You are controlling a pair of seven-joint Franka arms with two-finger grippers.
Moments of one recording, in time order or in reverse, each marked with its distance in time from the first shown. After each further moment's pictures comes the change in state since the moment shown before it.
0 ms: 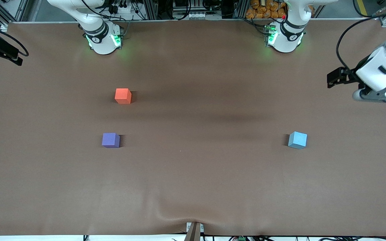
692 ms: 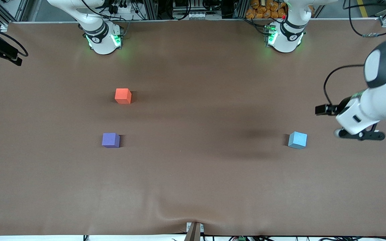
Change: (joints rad) left arm 0.015 0.229 0.012 -0.002 0.028 0.142 -0.011; right arm -0.001 0.001 -0.002 0.000 0.000 -0.003 0.000
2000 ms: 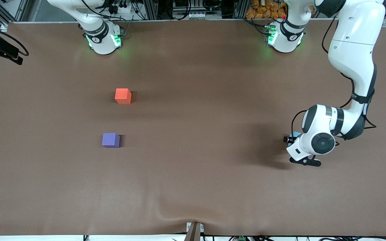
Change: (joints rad) left arm -0.021 0.367 -0.014 -0.165 0.216 0.494 -0.081; right arm 0.000 0.001 0.000 0.000 0.000 -0.015 0.000
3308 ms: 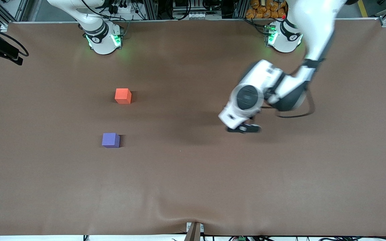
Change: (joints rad) left arm -0.257 -0.126 -0.331 0.127 -0.133 -0.297 -0.621; right arm -0.001 0.007 -0.001 0.000 0.000 -0.002 0.000
